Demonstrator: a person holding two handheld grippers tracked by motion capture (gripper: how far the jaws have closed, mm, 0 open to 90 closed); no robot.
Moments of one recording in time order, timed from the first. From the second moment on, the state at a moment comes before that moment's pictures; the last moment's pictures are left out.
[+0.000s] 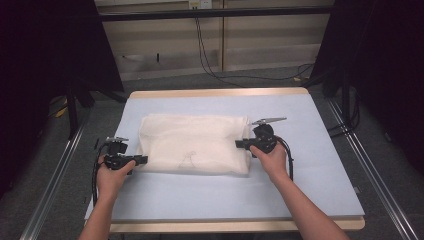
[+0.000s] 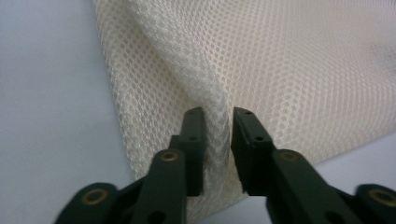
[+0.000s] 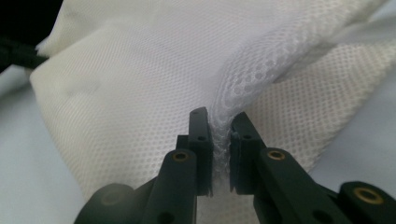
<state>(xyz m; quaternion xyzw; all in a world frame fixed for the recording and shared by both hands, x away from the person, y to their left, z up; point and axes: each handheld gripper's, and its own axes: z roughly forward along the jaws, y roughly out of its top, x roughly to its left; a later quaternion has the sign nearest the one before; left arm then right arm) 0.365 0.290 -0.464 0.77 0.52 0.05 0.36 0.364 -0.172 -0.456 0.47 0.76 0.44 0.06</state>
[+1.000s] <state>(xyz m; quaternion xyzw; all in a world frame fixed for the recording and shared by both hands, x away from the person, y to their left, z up) 0.377 0.281 -0.437 0.77 0.49 0.03 0.40 0.322 -0.182 -0.451 0.35 0.81 0.47 0.06</state>
